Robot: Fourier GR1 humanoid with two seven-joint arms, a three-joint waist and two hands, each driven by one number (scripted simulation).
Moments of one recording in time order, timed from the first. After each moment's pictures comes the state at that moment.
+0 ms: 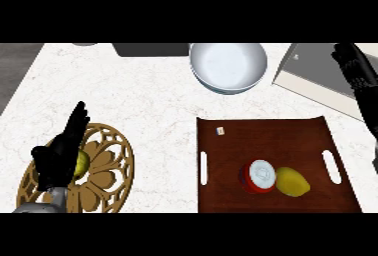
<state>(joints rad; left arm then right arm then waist) -0.03 0.32 -0.15 -1.56 0.08 0.27 0.09 -0.32 -0.58 0.07 -1.62 -0.10 -0.04 -0.02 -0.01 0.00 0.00</state>
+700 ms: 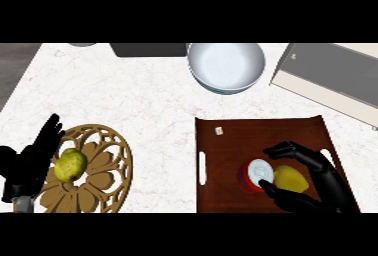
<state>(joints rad) 0.04 0.41 -0.01 -1.47 0.20 0.13 0.10 0.08 -0.40 0.29 -1.70 0.07 -0.11 -0.42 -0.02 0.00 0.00</state>
